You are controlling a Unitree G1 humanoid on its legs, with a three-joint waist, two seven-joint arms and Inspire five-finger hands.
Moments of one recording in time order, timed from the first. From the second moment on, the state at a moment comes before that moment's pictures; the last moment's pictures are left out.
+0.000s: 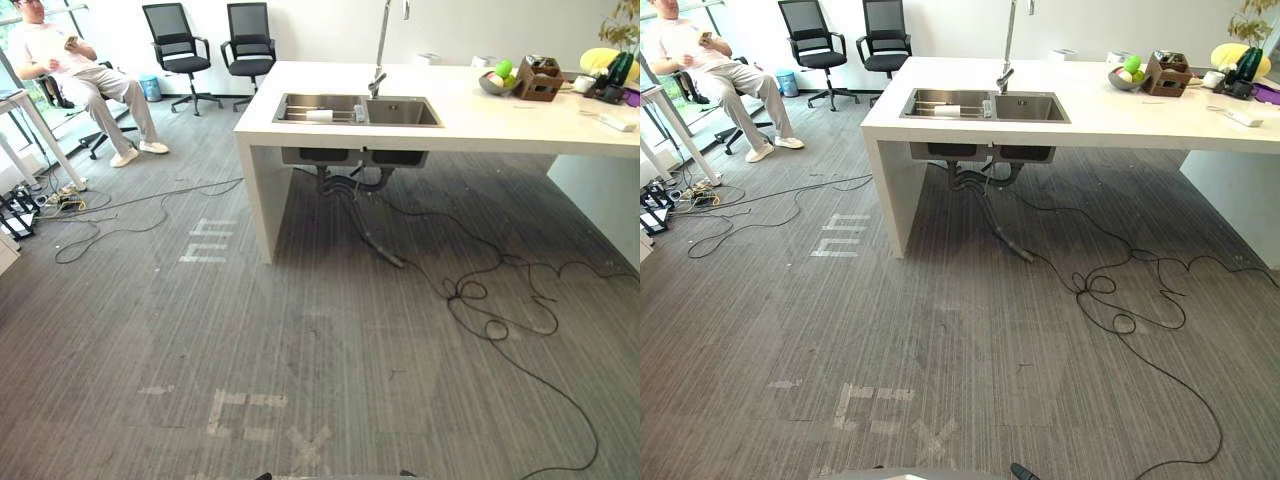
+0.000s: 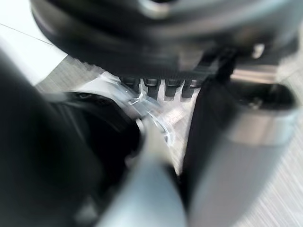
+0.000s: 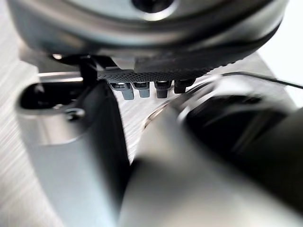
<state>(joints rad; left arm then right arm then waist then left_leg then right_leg) 0.22 0.09 0.32 1.04 -0.50 0.34 -0.11 0.22 -0.12 -0.25 1.05 0.31 0.22 0.19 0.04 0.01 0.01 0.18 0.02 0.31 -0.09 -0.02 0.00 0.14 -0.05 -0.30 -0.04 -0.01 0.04</state>
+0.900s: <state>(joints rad) 0.22 0.10 0.16 1.09 -0.50 -0.06 -0.11 0.08 -0.10 -0.14 1.13 0.32 0.03 0.15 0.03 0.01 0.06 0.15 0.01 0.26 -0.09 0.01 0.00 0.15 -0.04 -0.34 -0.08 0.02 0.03</state>
